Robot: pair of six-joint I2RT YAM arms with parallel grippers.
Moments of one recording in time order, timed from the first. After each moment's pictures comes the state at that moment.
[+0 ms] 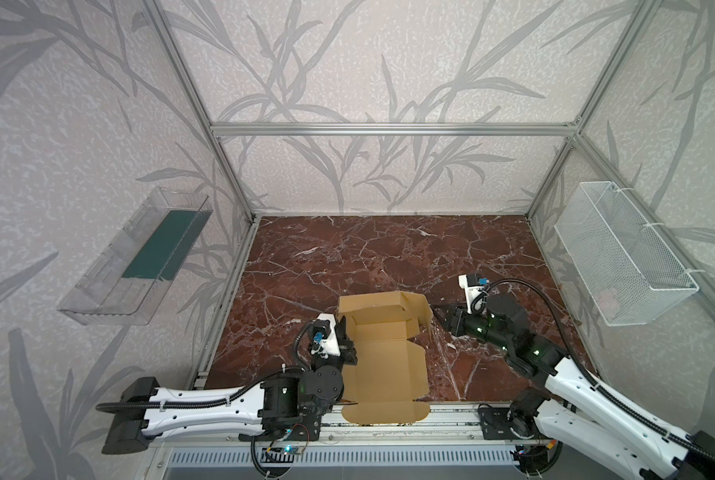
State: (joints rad) left arm -1.41 0.65 0.30 0.12 -1.24 -0.42; right arm 0.64 0.81 0.52 -0.13 -0.20 0.66
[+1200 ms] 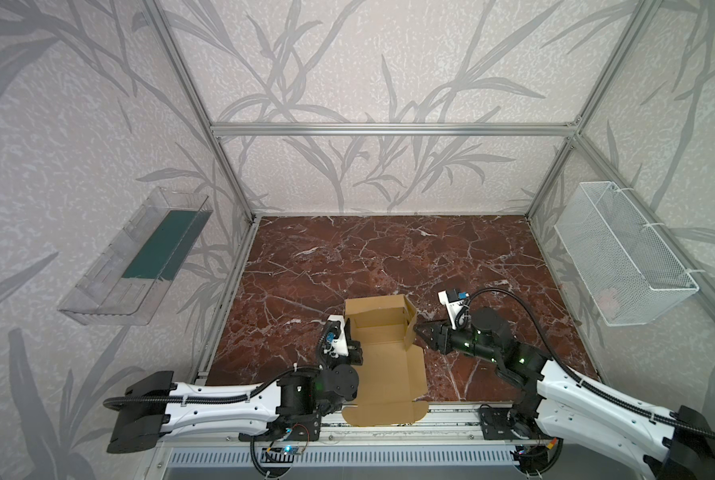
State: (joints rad) left arm -1.38 0.84 0.27 0.19 -1.24 -0.48; right arm 0.81 0.84 0.42 0.03 -0.22 0.70
